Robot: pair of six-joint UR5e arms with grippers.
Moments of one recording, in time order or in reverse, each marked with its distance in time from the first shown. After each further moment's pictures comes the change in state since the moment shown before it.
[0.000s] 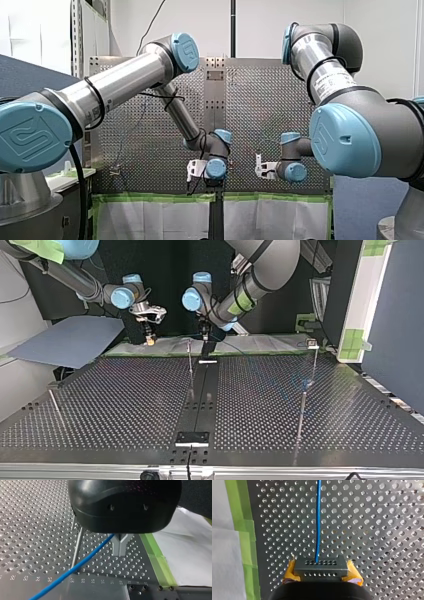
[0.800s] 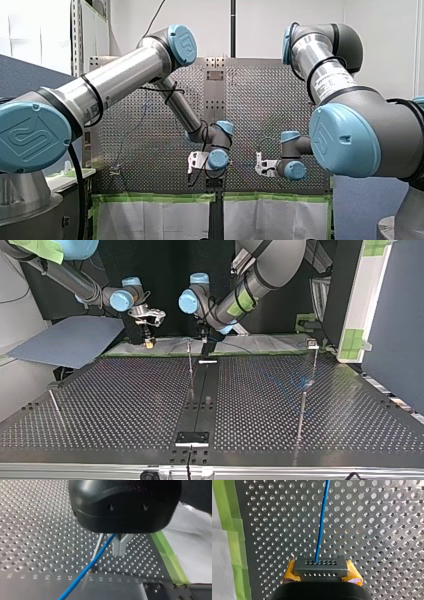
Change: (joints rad) left arm -0.005 0.049 0.014 -0.060 -0.025 0.002; right arm -0.003 0.000 -0.027 0.008 0.000 0.001
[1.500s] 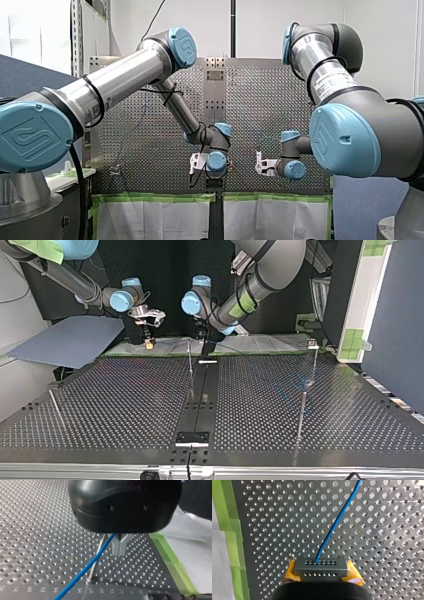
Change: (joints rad) left arm 0.016 -0.014 -0.001 0.051 0.093 0.031; right arm 0.000 0.000 -0.004 0.001 -0.002 0.005
